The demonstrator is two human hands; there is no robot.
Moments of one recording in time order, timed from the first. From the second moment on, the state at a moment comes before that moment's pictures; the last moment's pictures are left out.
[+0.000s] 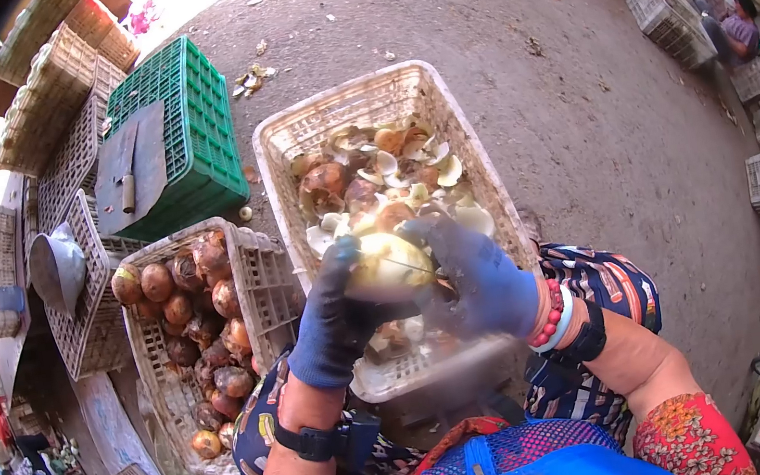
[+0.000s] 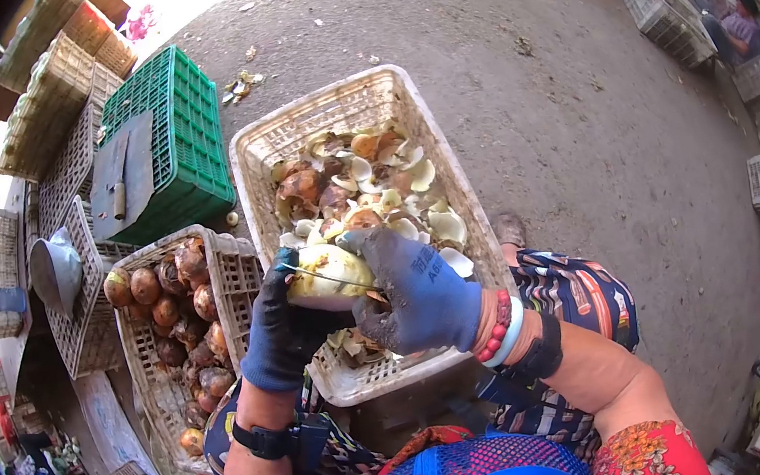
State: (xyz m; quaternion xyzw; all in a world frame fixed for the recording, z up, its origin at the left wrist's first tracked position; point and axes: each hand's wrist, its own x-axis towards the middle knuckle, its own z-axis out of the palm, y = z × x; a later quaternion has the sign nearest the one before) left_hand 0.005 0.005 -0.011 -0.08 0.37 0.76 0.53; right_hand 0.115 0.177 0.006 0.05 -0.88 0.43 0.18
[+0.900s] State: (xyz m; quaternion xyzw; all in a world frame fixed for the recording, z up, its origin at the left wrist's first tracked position) left_hand 0.002 -0.013 -0.024 0.15 0.37 0.81 0.43; right_hand 0.111 0.224 0.026 -0.19 -0.81 0.55 0.04
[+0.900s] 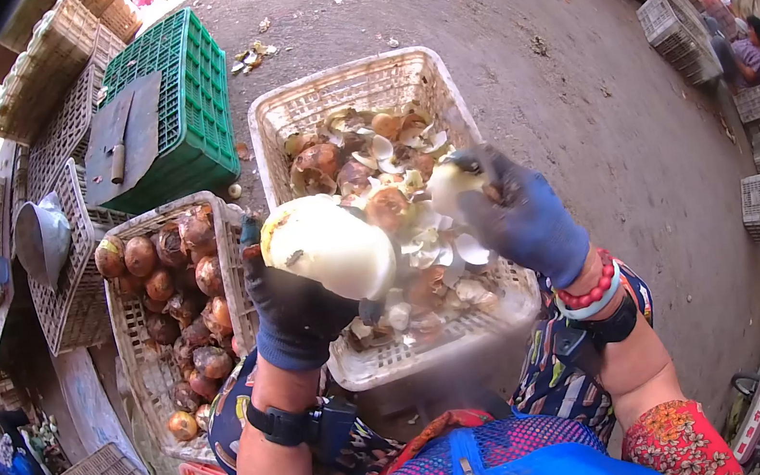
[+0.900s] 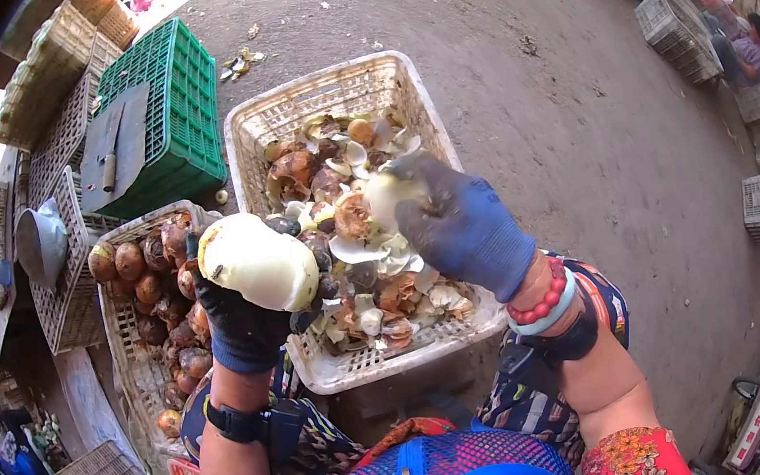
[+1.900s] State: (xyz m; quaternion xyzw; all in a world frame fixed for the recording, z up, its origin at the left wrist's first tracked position) left_hand 0.010 0.002 0.019 0.18 0.56 0.69 0.42; right_hand 0.109 0.193 -0.001 0.00 -0.75 0.66 0.09
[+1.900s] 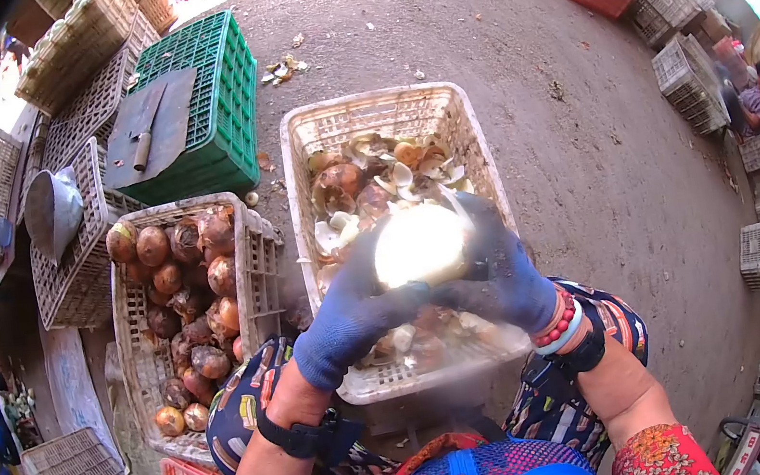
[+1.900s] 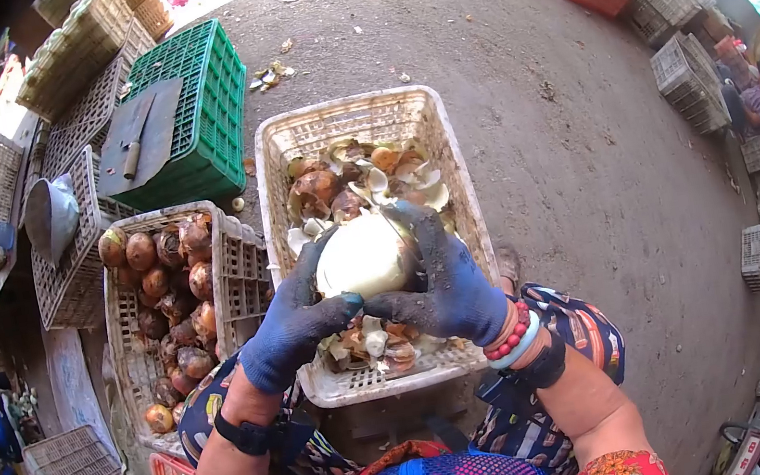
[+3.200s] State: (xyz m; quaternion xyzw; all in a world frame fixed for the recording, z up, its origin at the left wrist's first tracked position) left_hand 0.002 0.009 0.001 0.19 0.43 0.71 0.52; right_hand 0.105 0.188 0.010 -0.14 -0.50 0.85 0.01
